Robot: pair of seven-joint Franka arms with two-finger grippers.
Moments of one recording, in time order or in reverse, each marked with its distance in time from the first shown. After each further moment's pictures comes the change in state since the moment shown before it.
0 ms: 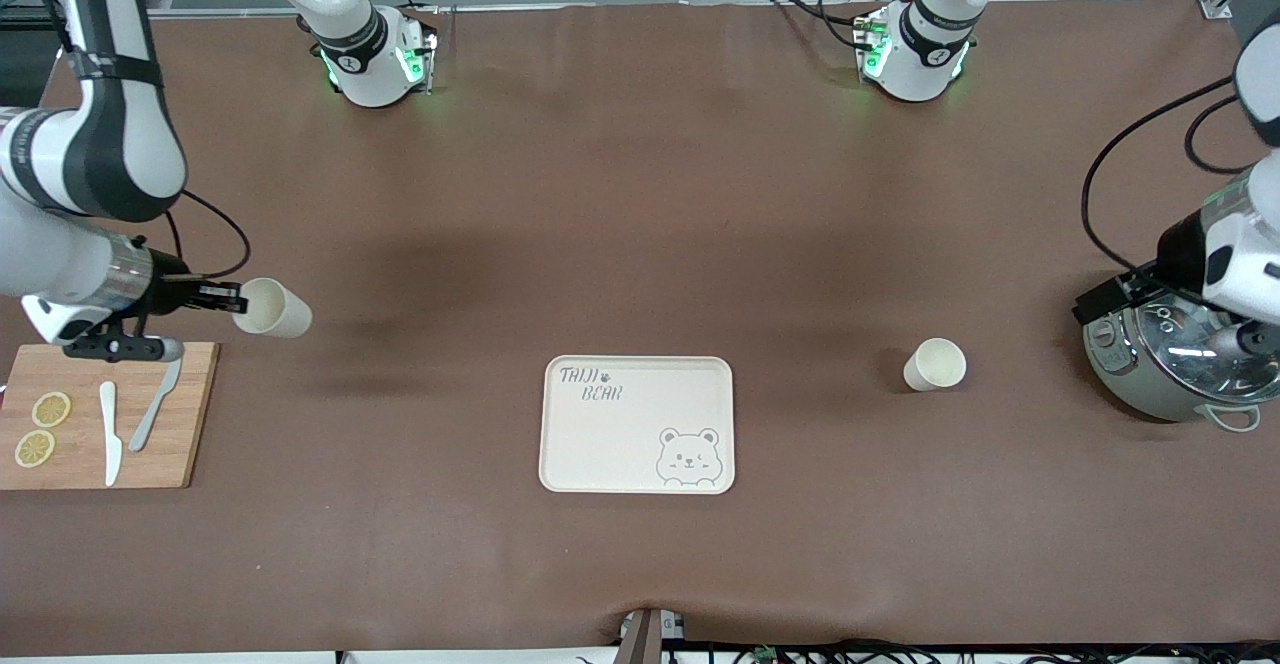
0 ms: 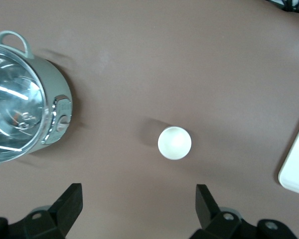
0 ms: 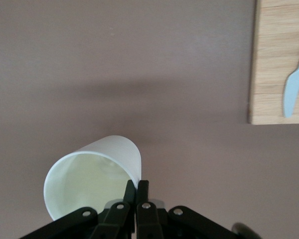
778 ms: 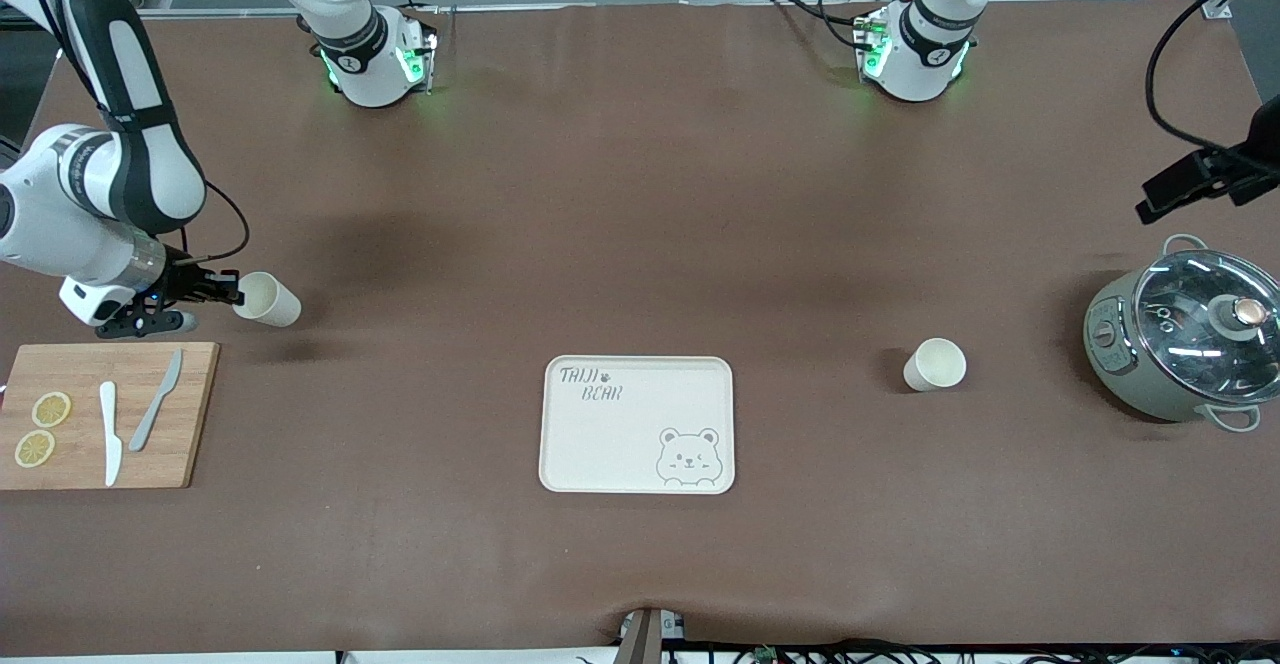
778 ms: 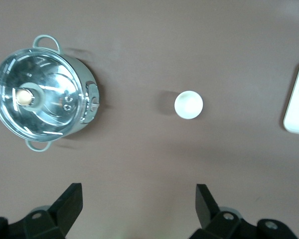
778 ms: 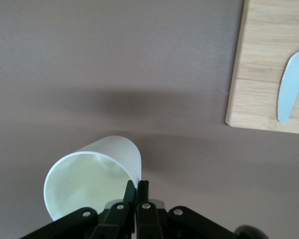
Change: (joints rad) left arm -0.027 -0.140 0.076 0.068 0.000 -0.232 0.226; right arm -0.134 0.023 0.007 -0.299 0.000 0.345 -0.276
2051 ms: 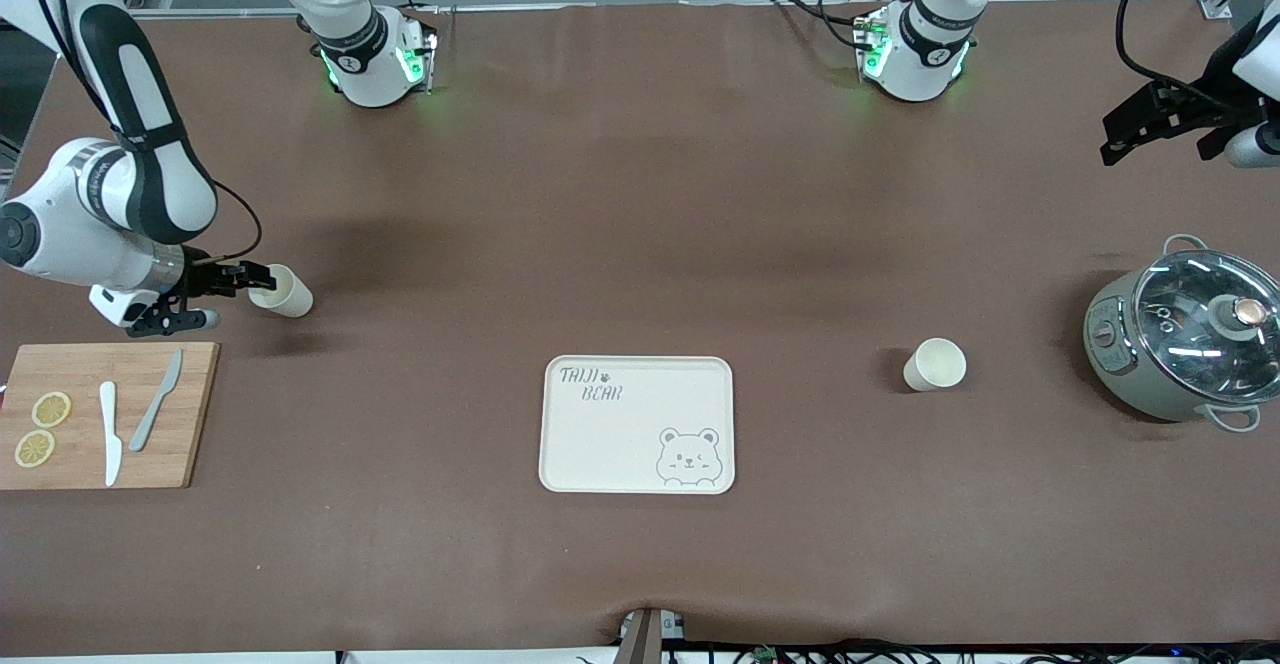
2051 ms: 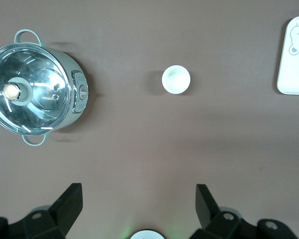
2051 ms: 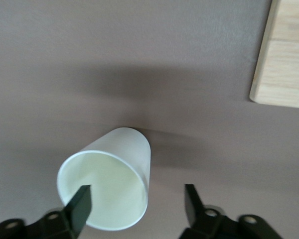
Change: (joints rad) left arm -0.018 -0.112 -0.058 -0.124 0.000 -0.013 0.043; right arm -0.007 0.052 0.008 0.030 -0.001 -0.086 -0.009
